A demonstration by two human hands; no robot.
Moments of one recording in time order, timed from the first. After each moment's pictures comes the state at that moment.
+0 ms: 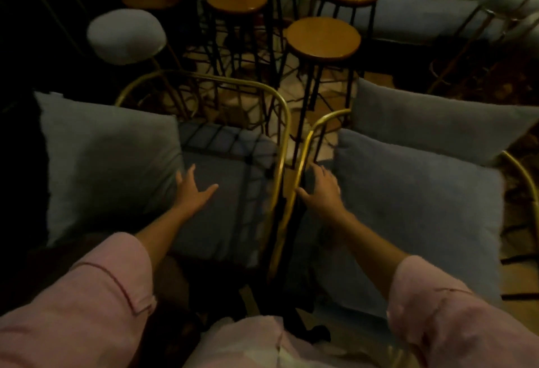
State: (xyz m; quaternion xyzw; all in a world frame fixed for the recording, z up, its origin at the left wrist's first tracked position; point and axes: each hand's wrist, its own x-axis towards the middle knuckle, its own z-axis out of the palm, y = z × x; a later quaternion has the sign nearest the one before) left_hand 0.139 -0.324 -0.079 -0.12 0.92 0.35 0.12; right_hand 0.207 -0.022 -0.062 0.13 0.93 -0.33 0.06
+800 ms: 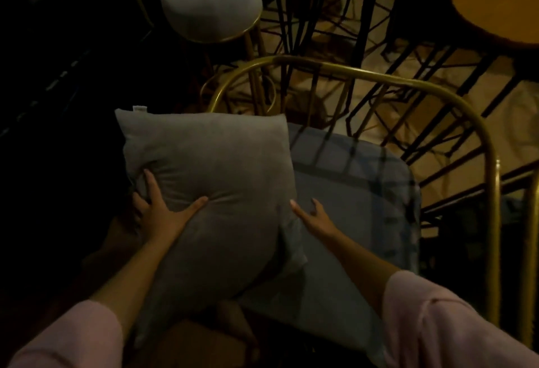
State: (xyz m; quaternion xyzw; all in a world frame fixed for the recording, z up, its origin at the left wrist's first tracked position) left_hand -0.093 -0.698 -0.165 -0.29 0.91 0.27 0.07; right_hand -0.074 -0.400 -0.233 0.31 0.68 -0.60 0.27
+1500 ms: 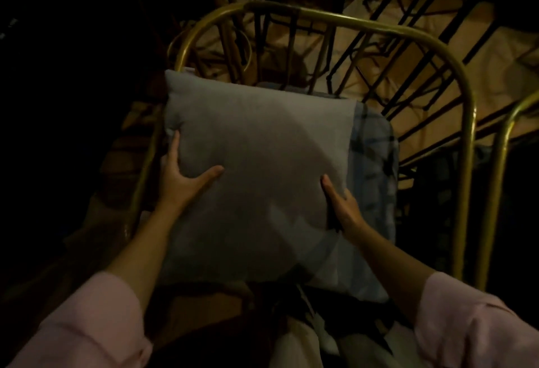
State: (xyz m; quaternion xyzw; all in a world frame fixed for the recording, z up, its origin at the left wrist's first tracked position) left_hand -0.091 -0.645 -0.181 -0.12 0.88 0.45 0.10; right_hand 0.003 -0.344 -0.228 0.43 0.61 -0.66 0.11
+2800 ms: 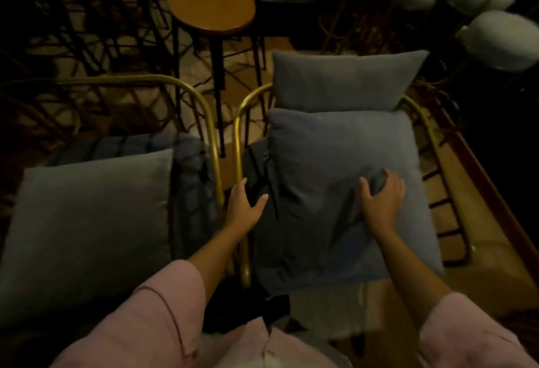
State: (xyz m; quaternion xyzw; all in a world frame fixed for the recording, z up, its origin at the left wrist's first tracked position) left_hand 0.164 -0.129 -0.127 0.13 0.85 0.43 0.28; right_hand 0.330 0.106 -0.099 0.53 0.78 -0.25 -0.23
